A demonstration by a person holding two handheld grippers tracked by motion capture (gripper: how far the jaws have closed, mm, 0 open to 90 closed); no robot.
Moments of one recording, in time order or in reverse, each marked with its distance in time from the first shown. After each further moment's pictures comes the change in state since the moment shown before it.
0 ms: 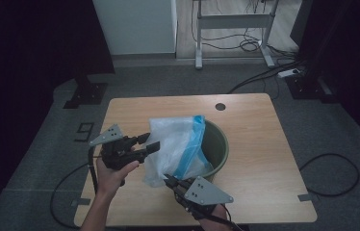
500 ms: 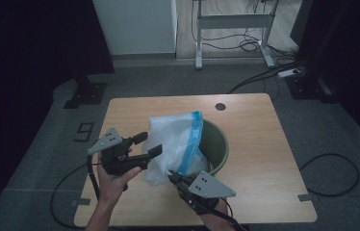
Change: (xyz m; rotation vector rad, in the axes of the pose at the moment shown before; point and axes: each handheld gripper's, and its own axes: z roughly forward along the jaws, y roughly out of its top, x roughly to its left) left arm -0.022 0.003 -0.012 -0.083 0.091 -0.017; right arm -0.012 -0.007 0.002 0.016 -0.030 0.057
